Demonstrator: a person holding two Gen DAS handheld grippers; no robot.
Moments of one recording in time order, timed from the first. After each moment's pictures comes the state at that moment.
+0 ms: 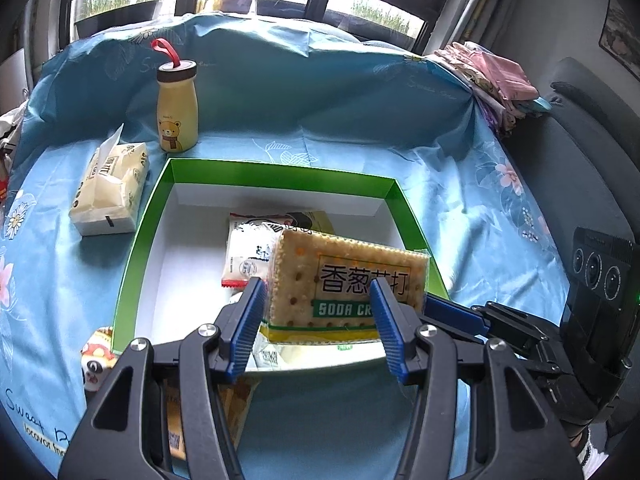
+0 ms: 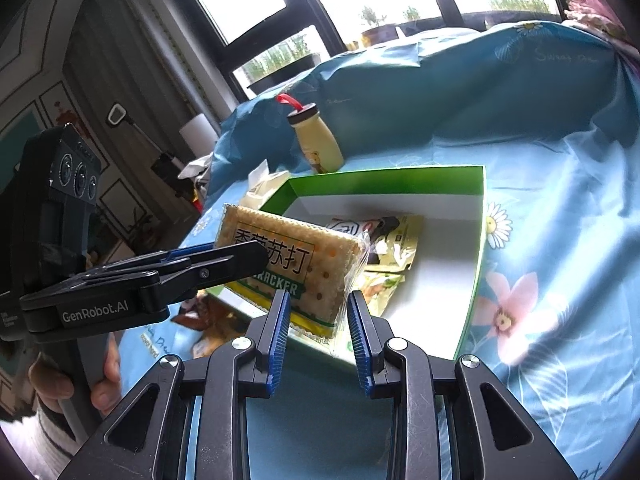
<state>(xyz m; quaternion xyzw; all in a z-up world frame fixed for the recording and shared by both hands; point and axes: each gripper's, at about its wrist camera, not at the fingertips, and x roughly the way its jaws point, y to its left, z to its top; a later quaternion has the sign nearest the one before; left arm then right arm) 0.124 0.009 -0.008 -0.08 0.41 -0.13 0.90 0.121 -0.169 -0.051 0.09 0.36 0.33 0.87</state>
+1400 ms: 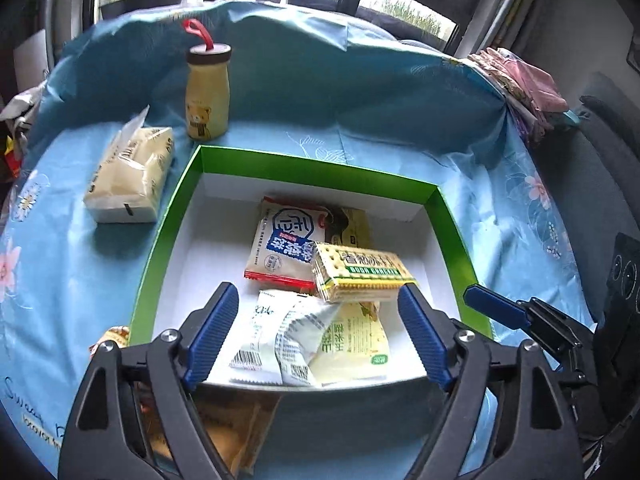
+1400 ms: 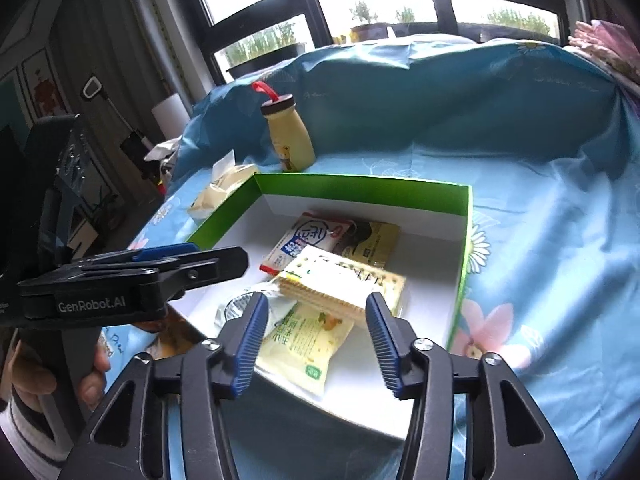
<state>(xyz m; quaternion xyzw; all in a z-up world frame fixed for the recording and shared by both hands) 0.133 0.025 -0.017 -0.09 0.42 -0.08 0.90 0.131 -0.159 -0.047 0.03 0.36 0.27 0.89</state>
